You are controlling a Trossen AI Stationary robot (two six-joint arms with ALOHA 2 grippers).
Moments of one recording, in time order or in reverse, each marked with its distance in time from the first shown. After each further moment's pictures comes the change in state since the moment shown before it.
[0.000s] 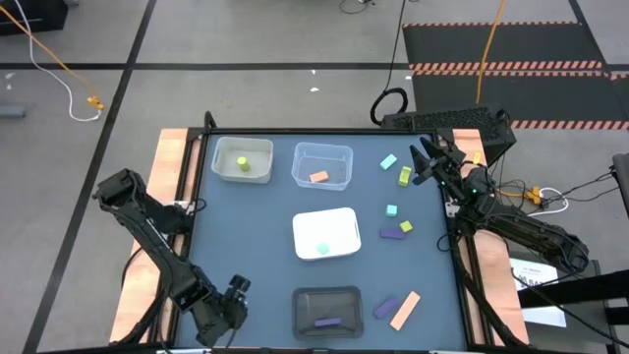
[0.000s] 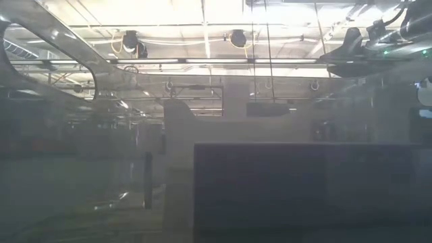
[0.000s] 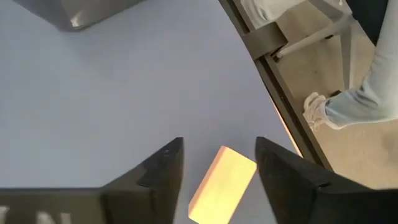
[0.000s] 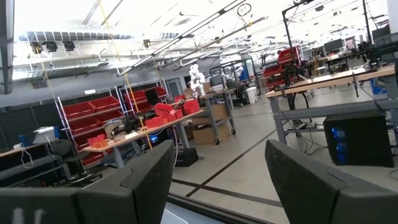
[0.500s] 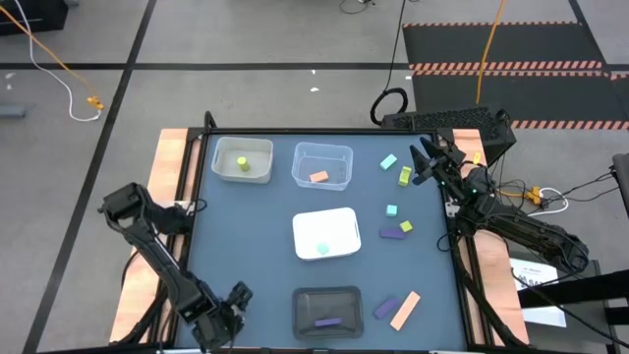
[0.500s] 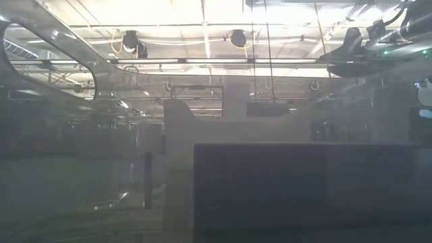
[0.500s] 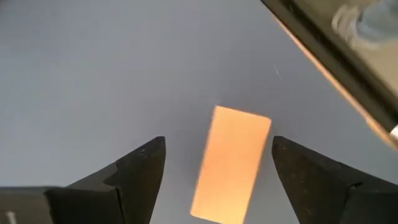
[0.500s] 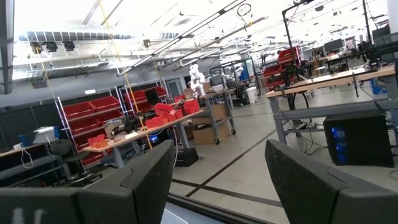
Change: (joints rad) left arm -0.050 0.149 0.000 -0.041 0.012 0.260; right arm 0.000 0.000 0.000 0.000 0.000 0.000
